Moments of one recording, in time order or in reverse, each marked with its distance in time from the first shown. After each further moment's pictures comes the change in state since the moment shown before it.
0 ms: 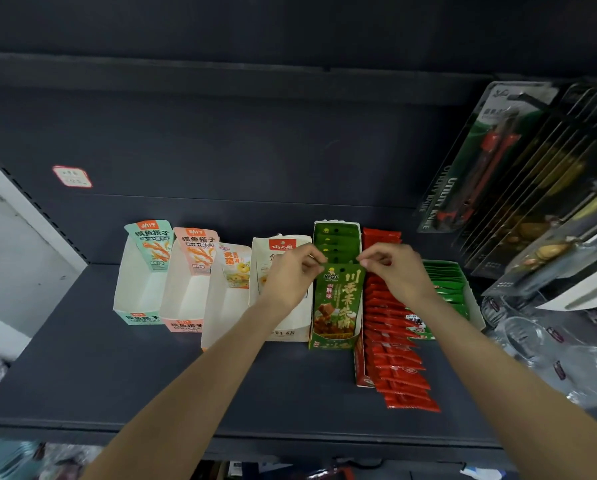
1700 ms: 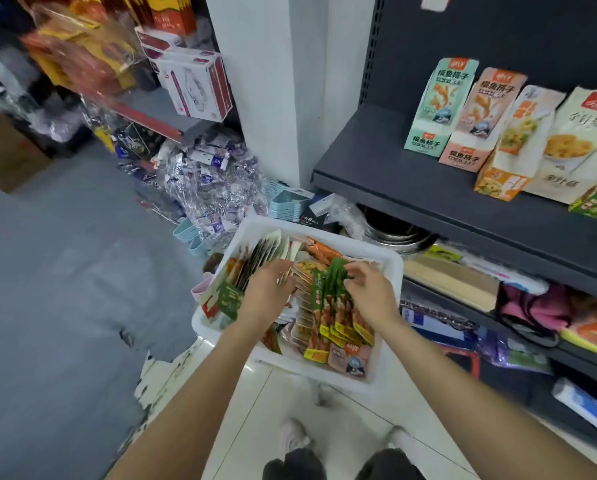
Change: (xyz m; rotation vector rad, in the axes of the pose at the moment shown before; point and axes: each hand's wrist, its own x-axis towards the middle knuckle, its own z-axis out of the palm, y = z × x) left_hand -0.522 -0.196 -0.239 0.201 0.269 -0.588; right_hand -0.366 -0.211 0.380 0.073 -0.488 0.095
